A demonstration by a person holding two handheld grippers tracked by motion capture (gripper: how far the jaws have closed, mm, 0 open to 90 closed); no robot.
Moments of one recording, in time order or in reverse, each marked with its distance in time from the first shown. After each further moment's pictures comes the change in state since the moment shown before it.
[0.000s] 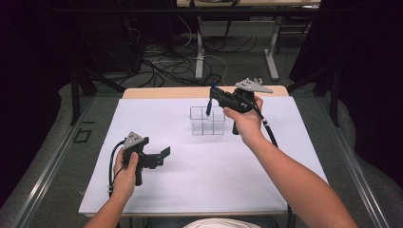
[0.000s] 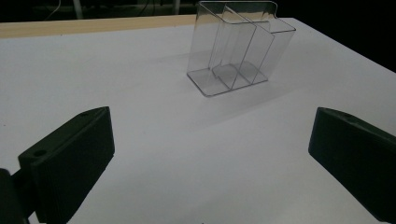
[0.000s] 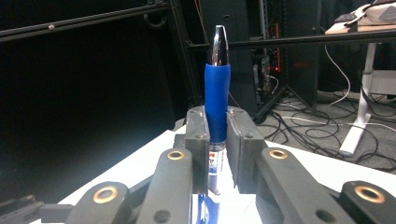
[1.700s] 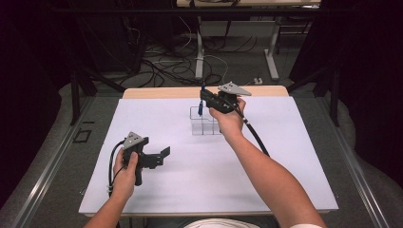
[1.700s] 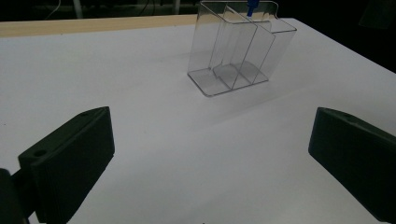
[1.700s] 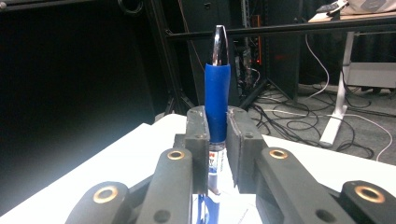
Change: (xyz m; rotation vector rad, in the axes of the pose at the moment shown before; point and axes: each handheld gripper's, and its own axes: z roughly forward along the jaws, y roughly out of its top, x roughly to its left) left arm 0.001 -0.001 -0.001 -0.001 0.001 0.000; right arm 0.000 -0.034 0.053 0.028 -0.088 -0.004
